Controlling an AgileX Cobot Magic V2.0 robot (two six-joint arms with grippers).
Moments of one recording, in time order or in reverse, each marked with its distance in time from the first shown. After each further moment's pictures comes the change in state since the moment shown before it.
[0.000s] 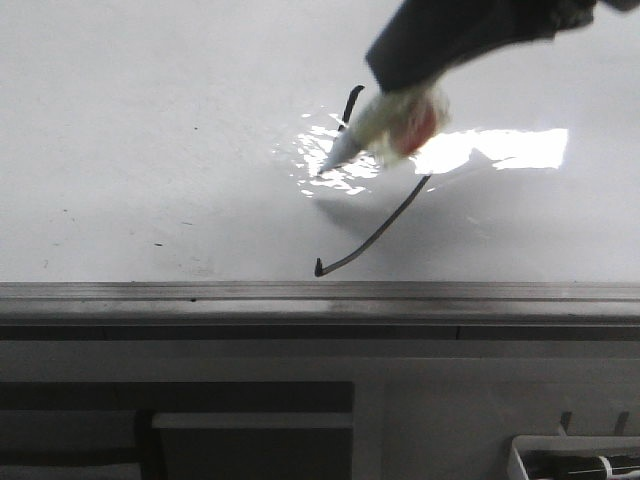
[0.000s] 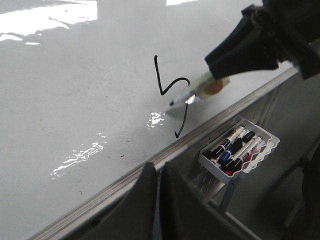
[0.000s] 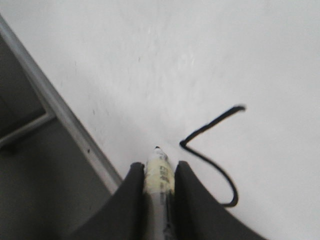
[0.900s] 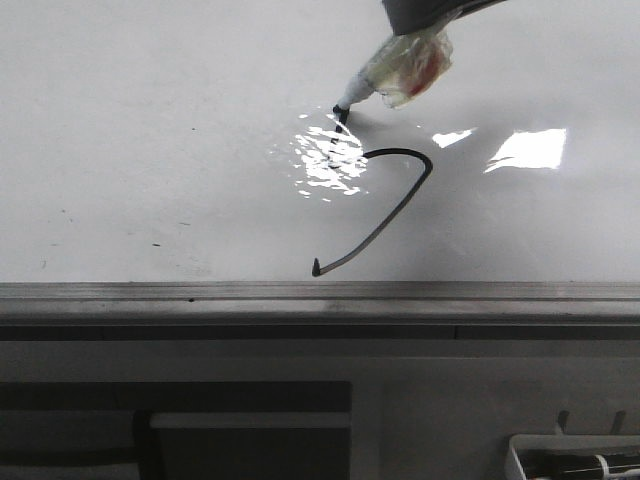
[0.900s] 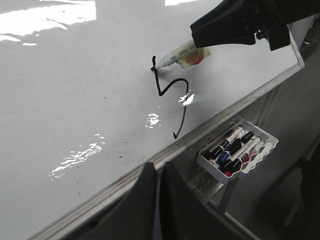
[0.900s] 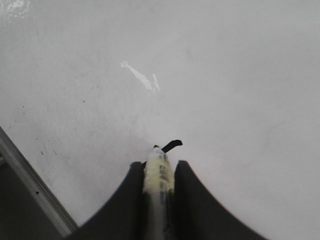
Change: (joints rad) left arm 0.000 0.000 0.000 0.000 -0.002 -0.002; right arm -0.111 0.051 -0.004 -0.026 -0.118 -0.002
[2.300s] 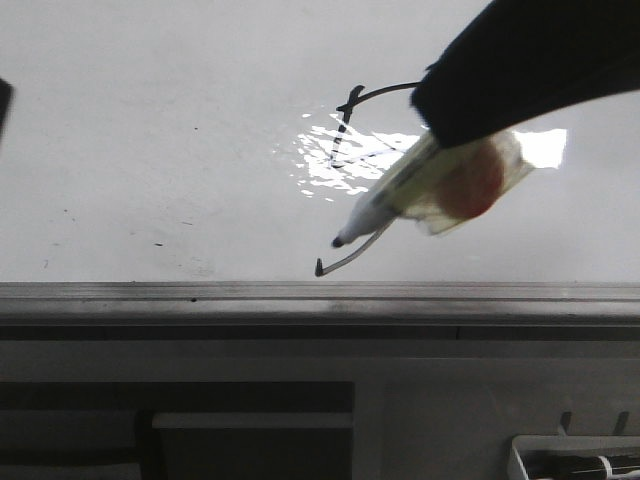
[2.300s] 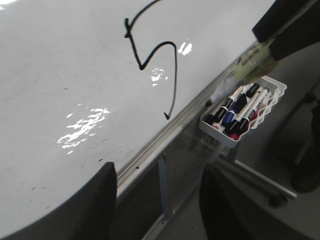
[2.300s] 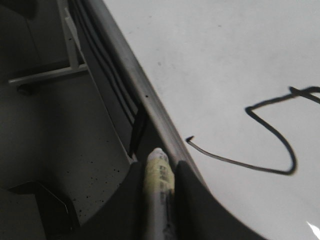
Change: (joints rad) left arm -0.050 0.417 -0.074 -0.071 -0.141 0.209; right arm 0.275 -0.172 0.085 -0.043 0.250 -0.105
